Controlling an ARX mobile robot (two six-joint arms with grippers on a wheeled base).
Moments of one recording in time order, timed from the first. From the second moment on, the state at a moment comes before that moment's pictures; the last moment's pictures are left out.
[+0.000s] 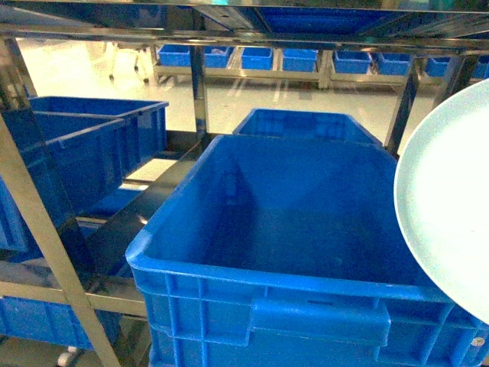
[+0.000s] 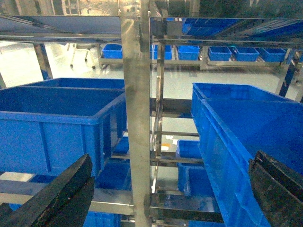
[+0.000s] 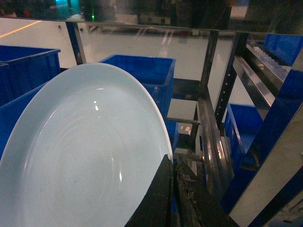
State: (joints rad) left arm 0.00 0.01 0.01 0.00 0.00 0.00; right arm -0.07 0.79 0.28 0.35 -0.13 -0.01
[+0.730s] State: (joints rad) left arm 0.00 0.01 0.01 0.00 0.00 0.00; right arm 0.03 0.97 0.42 0.20 -0.16 0.42
